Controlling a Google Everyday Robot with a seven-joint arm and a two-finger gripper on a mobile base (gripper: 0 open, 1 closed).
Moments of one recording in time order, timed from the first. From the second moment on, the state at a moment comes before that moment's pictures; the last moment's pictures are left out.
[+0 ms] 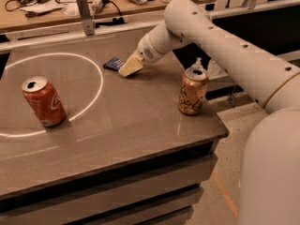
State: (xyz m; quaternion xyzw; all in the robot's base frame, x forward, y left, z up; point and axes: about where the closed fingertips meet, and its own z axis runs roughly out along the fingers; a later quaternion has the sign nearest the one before) arm 0.729 0.055 0.834 -0.51 0.77 0.18 0.34
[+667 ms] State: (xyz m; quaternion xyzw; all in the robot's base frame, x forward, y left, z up) arm 0.729 0.055 0.834 -0.51 0.77 0.18 0.34
